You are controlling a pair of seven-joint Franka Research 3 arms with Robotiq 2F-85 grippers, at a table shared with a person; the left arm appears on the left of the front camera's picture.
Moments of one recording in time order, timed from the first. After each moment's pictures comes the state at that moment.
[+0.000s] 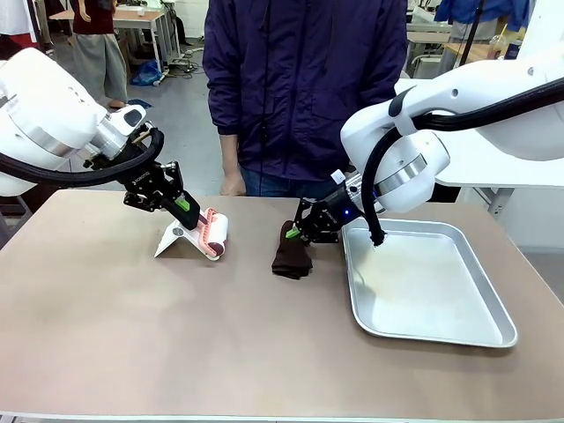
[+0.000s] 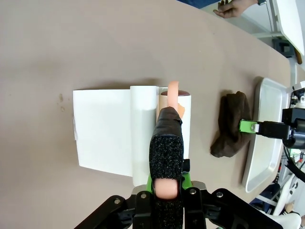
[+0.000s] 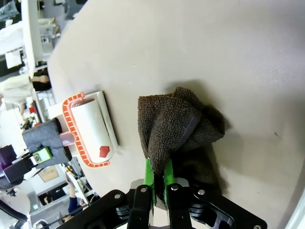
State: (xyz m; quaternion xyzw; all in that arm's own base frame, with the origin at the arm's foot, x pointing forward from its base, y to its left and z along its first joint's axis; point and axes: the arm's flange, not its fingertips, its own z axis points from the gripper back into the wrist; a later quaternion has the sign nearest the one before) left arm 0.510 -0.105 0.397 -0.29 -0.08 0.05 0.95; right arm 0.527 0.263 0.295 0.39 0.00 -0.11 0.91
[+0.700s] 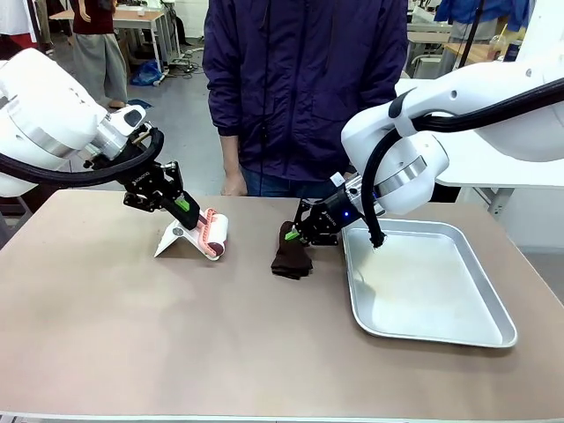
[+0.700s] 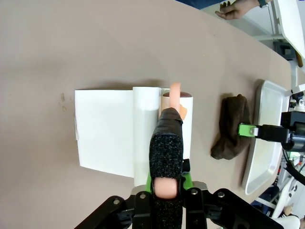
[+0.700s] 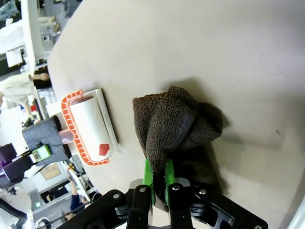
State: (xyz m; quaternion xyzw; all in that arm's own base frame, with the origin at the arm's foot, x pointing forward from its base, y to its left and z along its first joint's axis) left arm 0.511 -0.103 0.395 -0.28 -0.08 0.06 0.95; right arm 0.526 0.263 0.291 0.40 0.01 -0.11 0.91
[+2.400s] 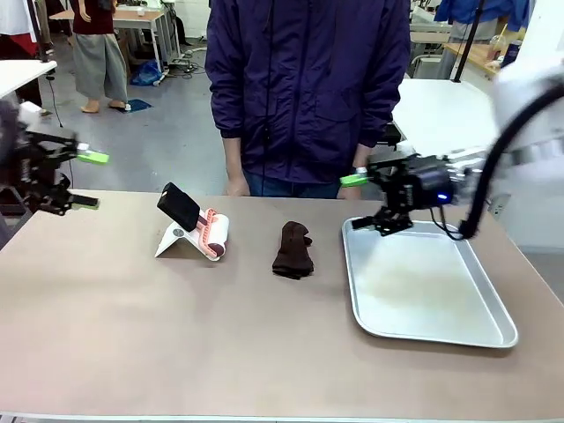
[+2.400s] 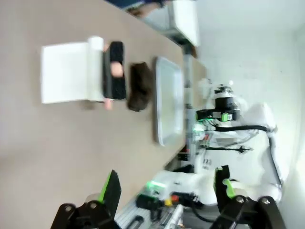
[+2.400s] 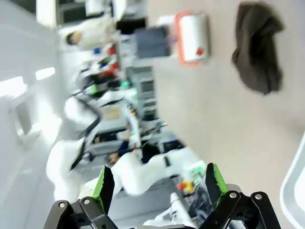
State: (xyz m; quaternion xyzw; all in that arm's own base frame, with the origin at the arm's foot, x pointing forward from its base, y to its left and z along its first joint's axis) left arm 0.398 0.052 0.427 -0.57 -0.11 0.03 0.81; right arm 0.416 0.137 0.399 0.61 0.03 -0.01 0.79
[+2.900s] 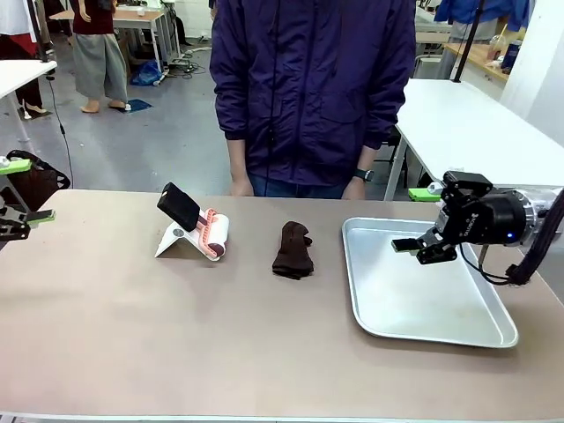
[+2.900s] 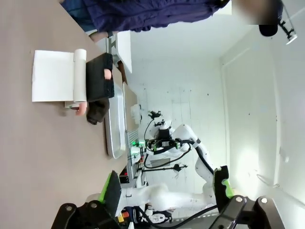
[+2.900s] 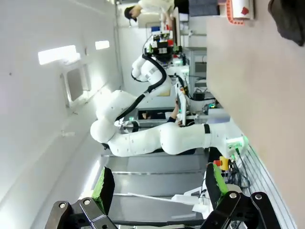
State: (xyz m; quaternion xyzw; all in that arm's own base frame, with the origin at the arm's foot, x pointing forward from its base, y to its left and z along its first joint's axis) left arm 0.356 0.135 0.359 -0.71 -0.15 0.09 0.68; right arm 0.352 0.081 0.377 0.71 0.05 0.03 0.70
